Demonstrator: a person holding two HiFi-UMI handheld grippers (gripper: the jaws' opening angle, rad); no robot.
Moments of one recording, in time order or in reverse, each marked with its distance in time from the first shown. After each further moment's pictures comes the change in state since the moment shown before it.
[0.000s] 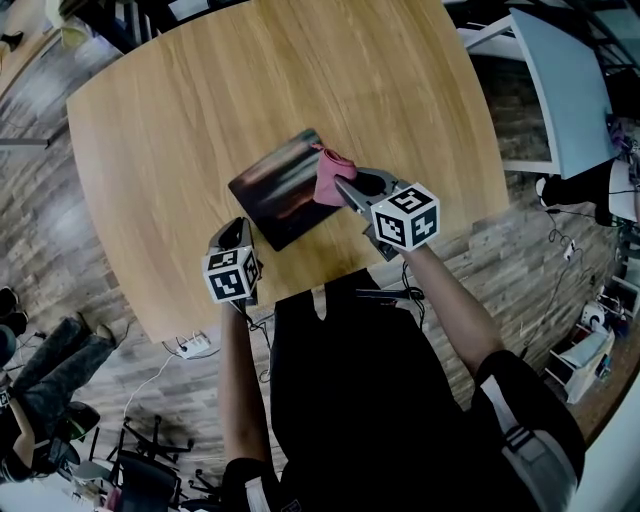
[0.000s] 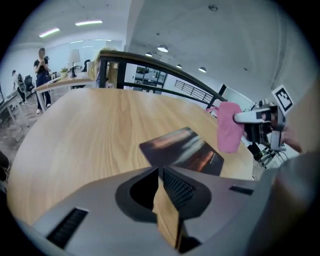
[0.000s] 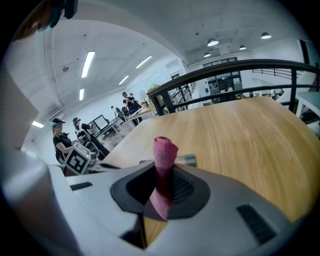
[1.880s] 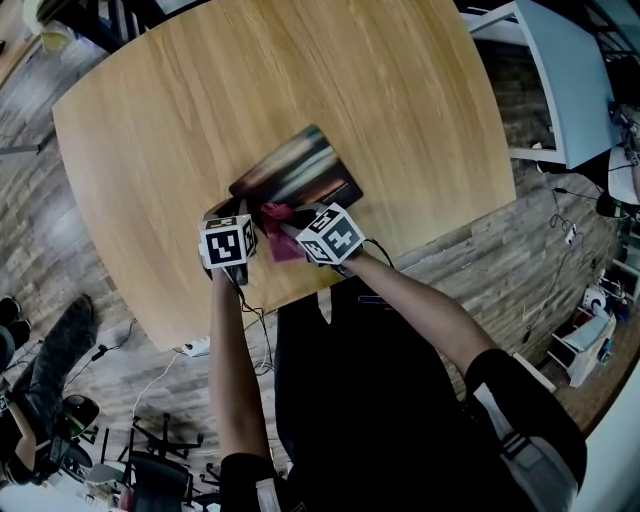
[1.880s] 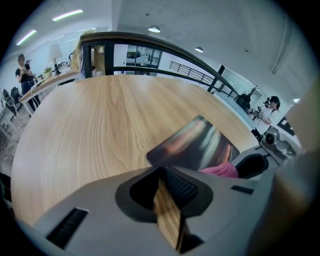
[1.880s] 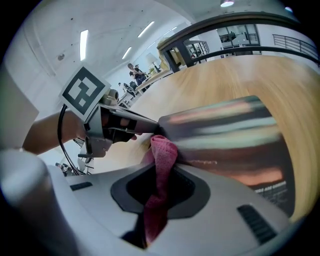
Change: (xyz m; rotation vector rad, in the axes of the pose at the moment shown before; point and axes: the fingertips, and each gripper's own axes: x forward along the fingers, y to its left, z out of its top) left arm 0.054 0.030 0.023 0.101 0.195 0.013; right arm 0.120 0.089 -0.130 -0.003 0.379 0.160
